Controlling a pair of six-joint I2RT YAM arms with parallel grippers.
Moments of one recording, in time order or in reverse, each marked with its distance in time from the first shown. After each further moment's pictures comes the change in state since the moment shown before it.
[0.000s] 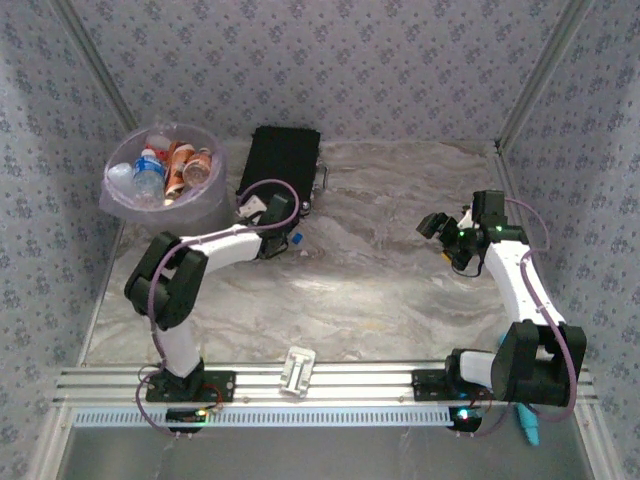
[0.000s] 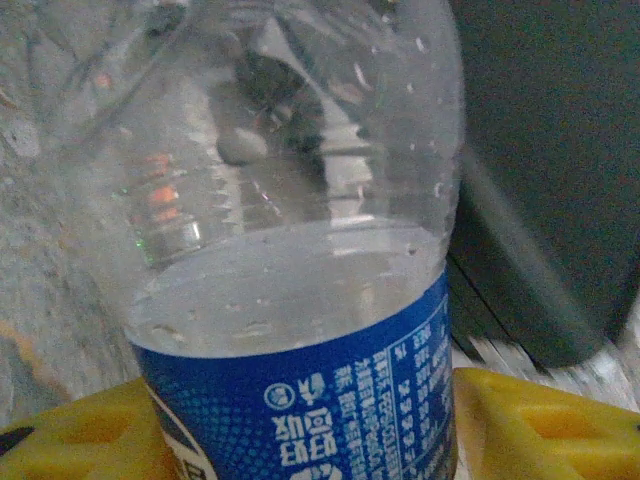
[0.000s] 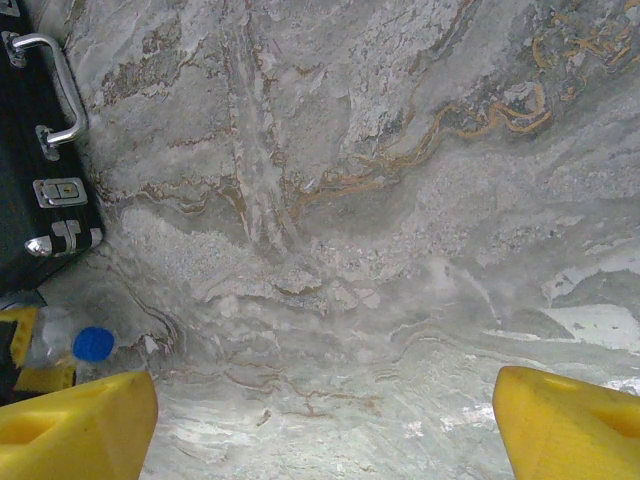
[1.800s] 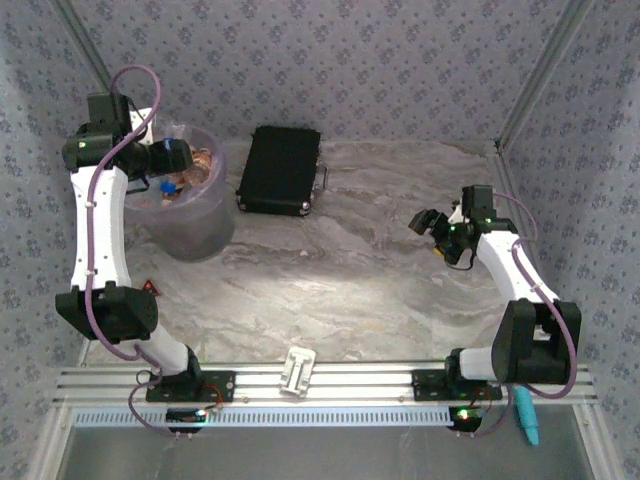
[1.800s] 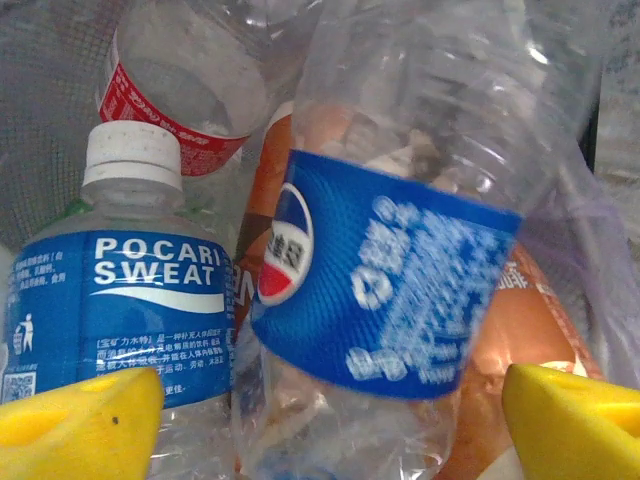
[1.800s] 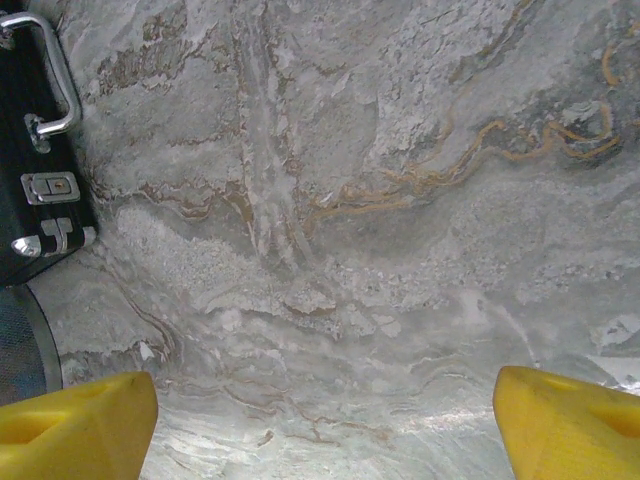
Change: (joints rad) left arm 0.730 -0.166 0.890 -1.049 0.559 1.170; right arm 0.054 0.103 0.023 0.075 0.001 0.001
